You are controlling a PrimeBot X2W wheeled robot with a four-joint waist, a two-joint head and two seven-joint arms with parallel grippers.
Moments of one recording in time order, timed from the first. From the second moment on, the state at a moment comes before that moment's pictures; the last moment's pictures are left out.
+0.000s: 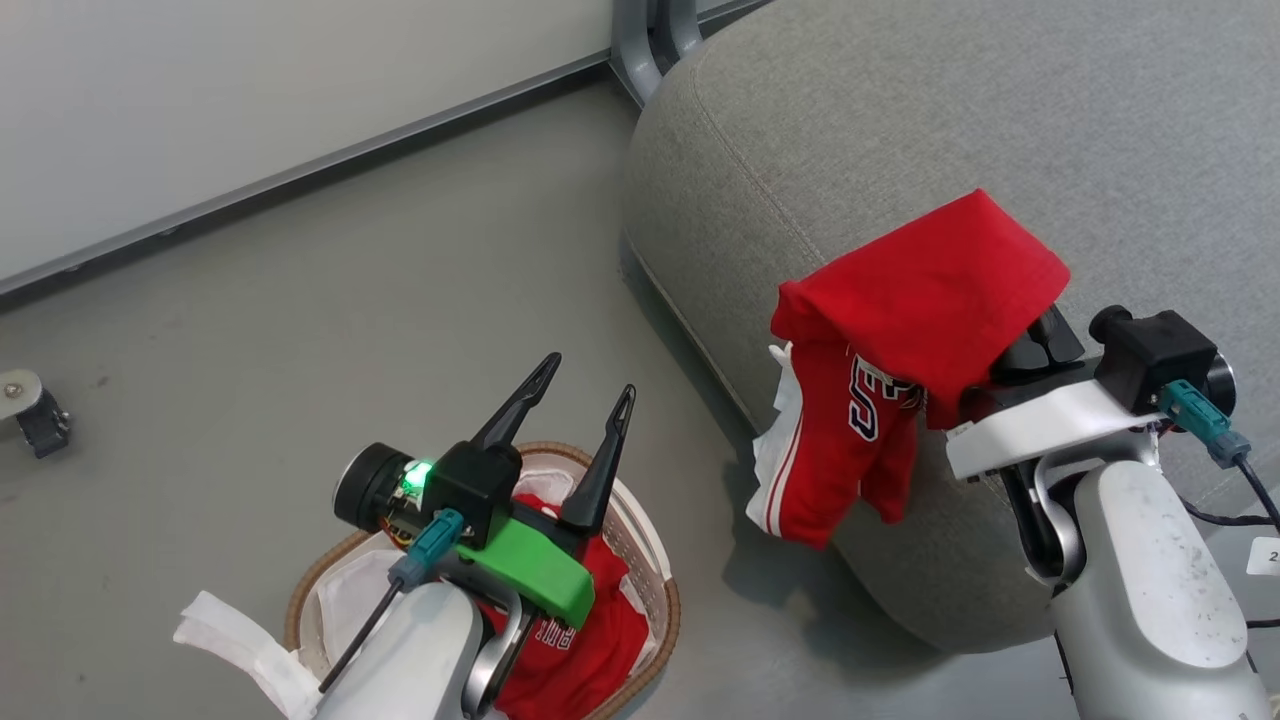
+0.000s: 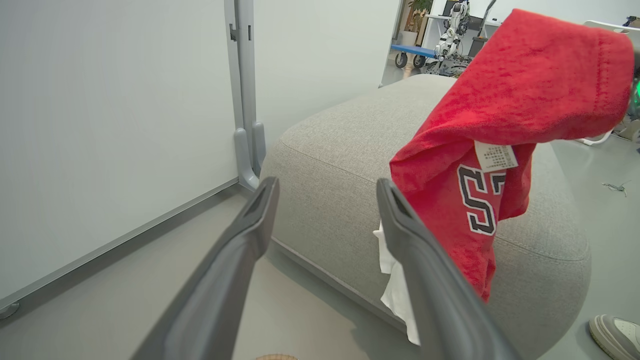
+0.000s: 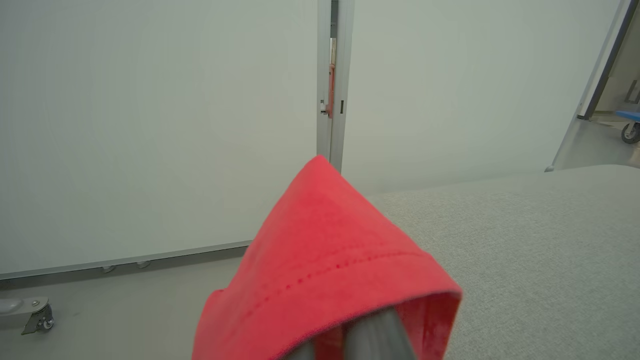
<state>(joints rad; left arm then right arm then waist) -0.35 0.11 -0.53 0.33 -0.26 -0.13 -0.26 -0.40 -0.05 0.02 0.23 0.15 0.13 -0.26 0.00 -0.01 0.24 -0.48</state>
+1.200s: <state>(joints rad) -0.49 0.19 -0.63 0.25 -0.25 -0.12 -0.26 -0.98 -0.36 -0.53 0.66 -0.17 0.13 -0.26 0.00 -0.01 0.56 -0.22</state>
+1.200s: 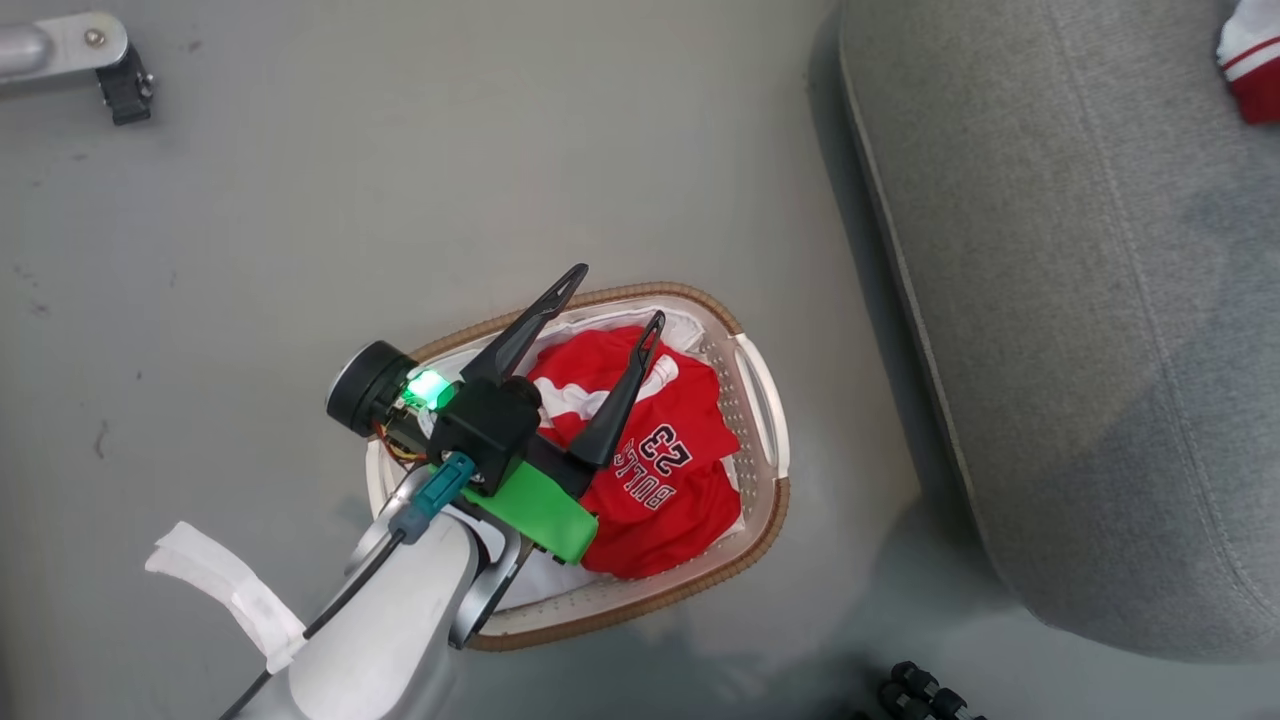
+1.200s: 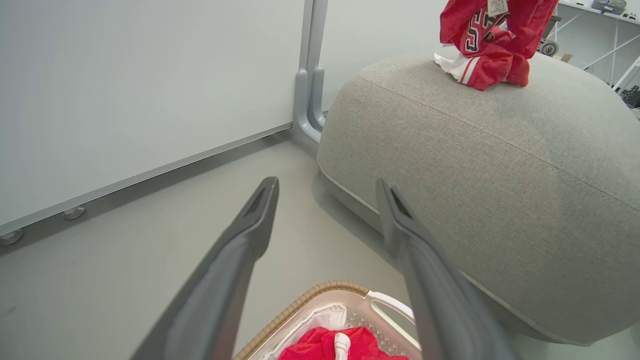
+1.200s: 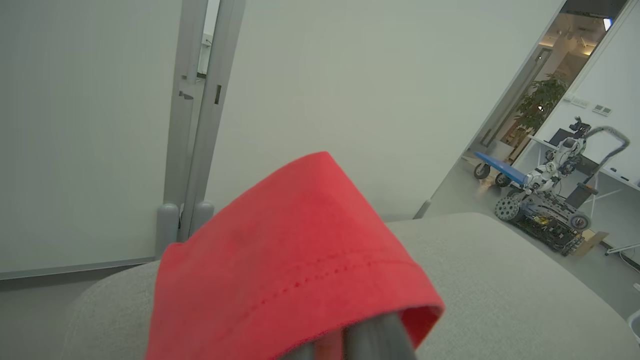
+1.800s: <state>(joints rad) -0.46 0.19 -0.61 0.29 -0.29 -0.10 -0.26 -0.72 -0.25 -0.55 0.74 -0.21 0.13 -0.26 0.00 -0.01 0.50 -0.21</state>
